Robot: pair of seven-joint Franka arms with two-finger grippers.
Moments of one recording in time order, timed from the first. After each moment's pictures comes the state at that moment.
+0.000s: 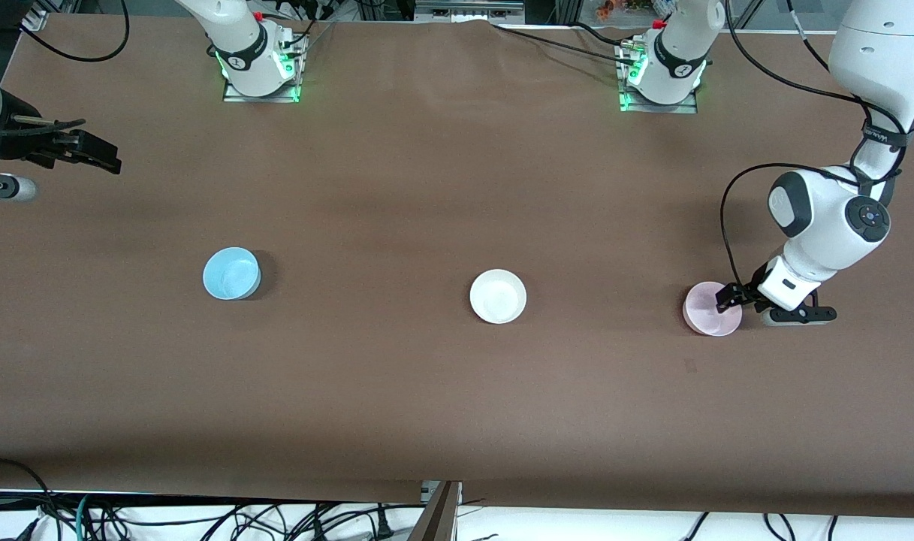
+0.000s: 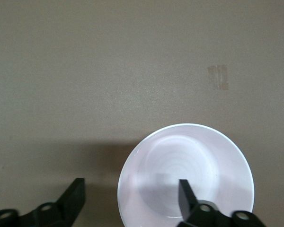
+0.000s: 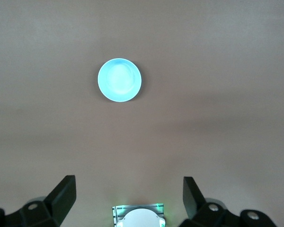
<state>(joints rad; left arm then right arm) 0.29 0.47 -0.15 -2.09 -0.01 2.69 0.09 0.05 0.04 -0.02 -1.56 -0.04 1.42 0.08</state>
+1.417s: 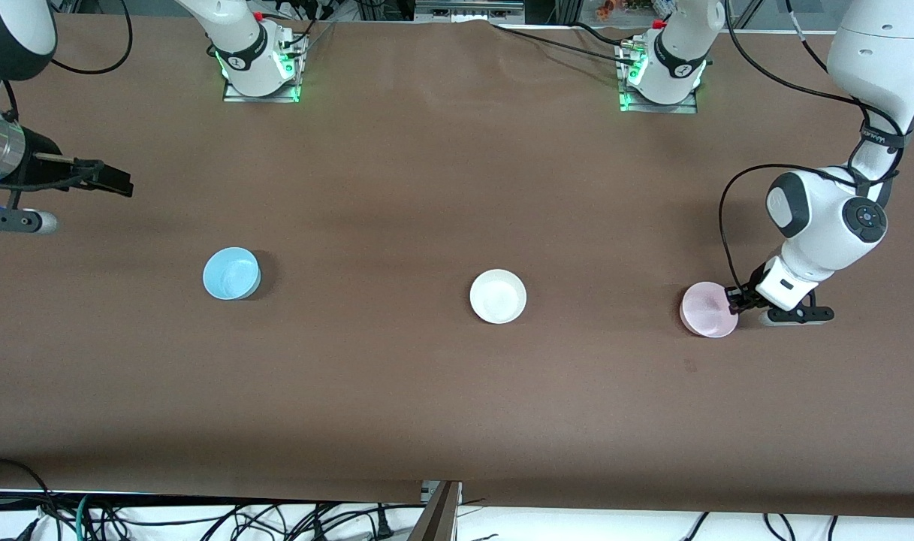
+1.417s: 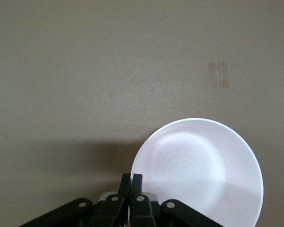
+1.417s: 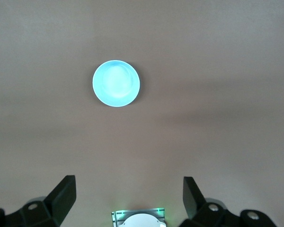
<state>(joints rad) 0.29 0.47 -0.16 -2.10 -0.01 2.70 0.09 0.04 0.13 -0.03 -1.56 -0.04 1.47 0.08</state>
